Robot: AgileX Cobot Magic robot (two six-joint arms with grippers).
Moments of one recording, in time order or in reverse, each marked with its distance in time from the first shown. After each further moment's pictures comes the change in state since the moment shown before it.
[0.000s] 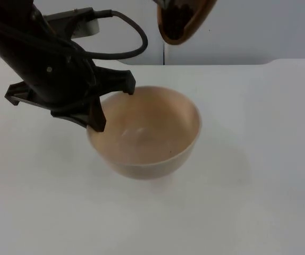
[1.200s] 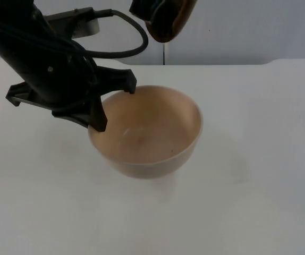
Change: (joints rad) right arm 0.124 -0.002 0.096 -0.268 -0.004 0.088; left arm 0.000 0.000 0.000 -0.014 0.000 0.000
